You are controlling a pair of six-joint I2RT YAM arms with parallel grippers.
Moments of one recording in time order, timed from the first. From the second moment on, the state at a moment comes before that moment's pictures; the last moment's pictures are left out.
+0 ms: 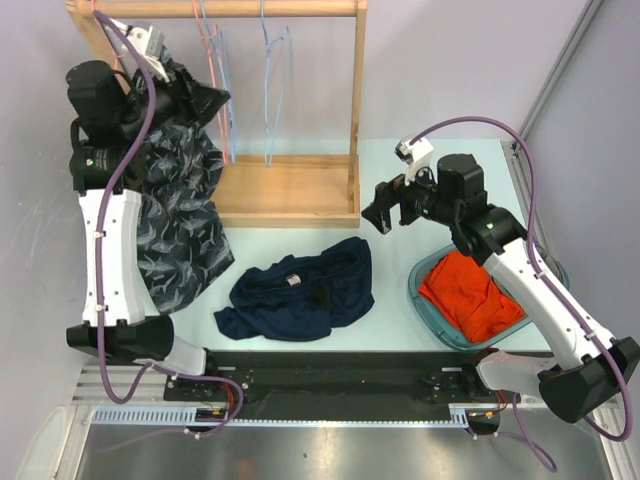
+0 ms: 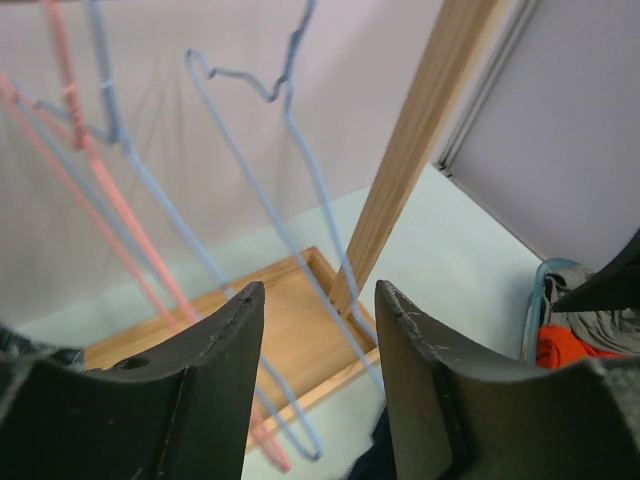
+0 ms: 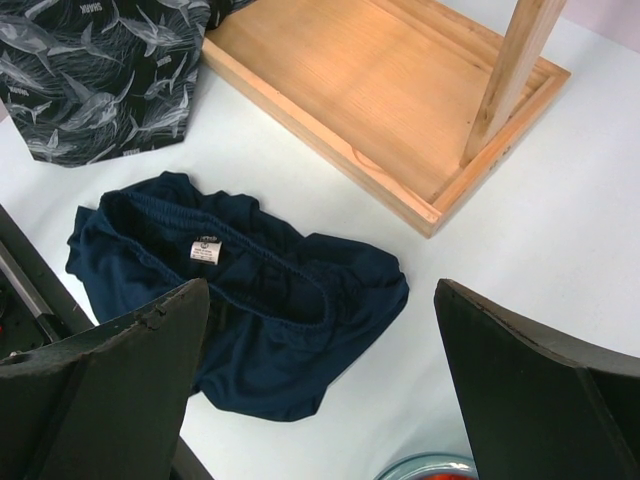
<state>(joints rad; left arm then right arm) 0.05 1.49 2.01 -0.55 0.69 -0.16 0.49 1.20 1.28 -0.45 -0.30 0.03</state>
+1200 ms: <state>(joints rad) -0.24 1.75 2.05 -0.45 0.32 -0.04 0.49 1.23 1.29 -0.46 -0.30 0.08</state>
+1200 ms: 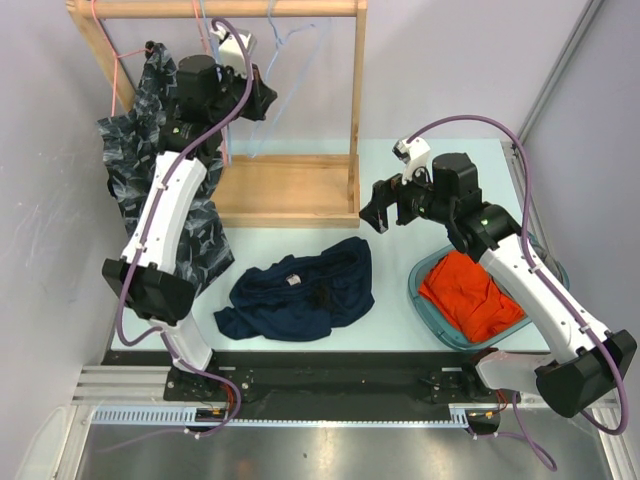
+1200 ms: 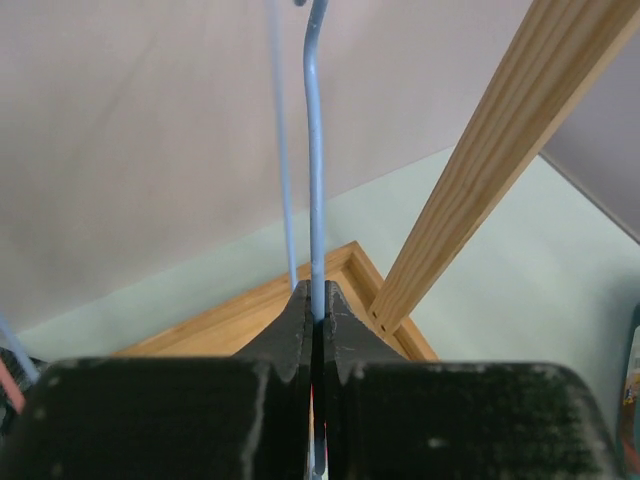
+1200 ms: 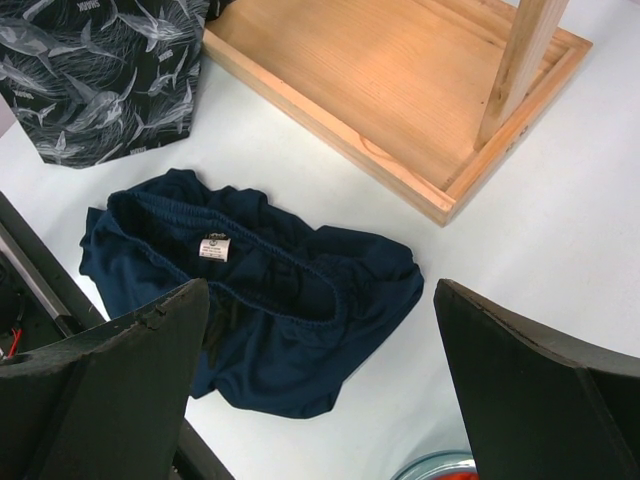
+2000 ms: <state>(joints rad) -0.35 1.15 1.49 -0.57 0.26 -0.03 0.49 1.23 1.33 -0.29 -0.30 0.20</state>
